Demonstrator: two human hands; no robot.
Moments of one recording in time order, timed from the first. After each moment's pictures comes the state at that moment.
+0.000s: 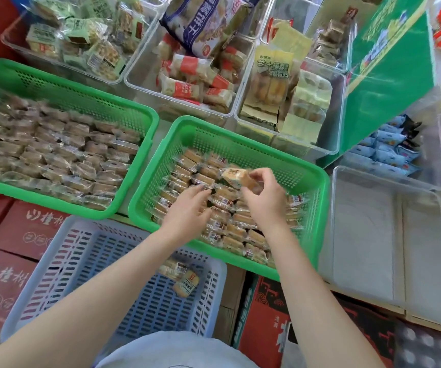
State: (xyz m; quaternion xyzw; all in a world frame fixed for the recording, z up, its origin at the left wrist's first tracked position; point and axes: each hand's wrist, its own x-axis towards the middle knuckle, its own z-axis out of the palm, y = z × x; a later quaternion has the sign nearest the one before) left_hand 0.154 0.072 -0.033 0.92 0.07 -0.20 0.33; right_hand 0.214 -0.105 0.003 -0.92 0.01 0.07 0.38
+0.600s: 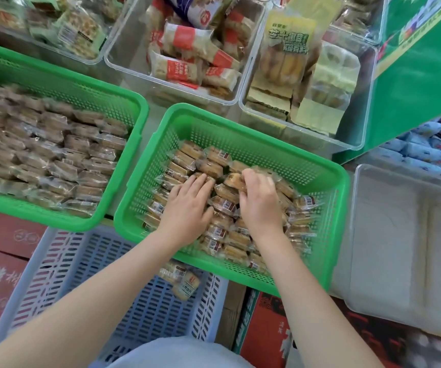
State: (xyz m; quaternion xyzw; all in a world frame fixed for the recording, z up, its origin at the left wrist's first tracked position) left_hand 0.185 0.071 -0.075 0.97 0.01 -0.18 0.18; right_hand 0.236 -0.095 -0.062 -0.97 -0.13 0.02 0.22
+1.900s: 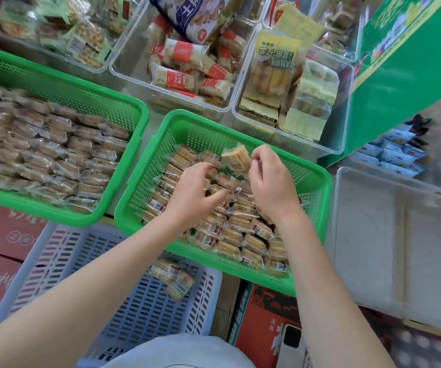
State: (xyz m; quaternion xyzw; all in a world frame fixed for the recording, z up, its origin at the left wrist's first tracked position) left_hand 0.203 0.060 -0.026 0.89 0.08 -0.11 0.43; right_hand 0.260 -0.107 0.023 -0.94 -0.14 0.06 0.31
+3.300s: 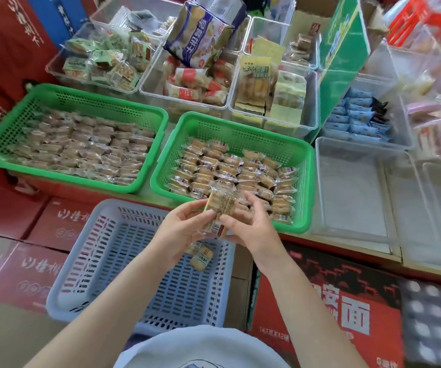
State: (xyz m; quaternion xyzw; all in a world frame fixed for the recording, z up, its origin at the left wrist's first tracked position) left_hand 0.000 0.066 0.048 0.53 0.20 -0.17 0.80; right_hand 0.023 -0.112 0.059 -0.66 0.10 0.25 0.70
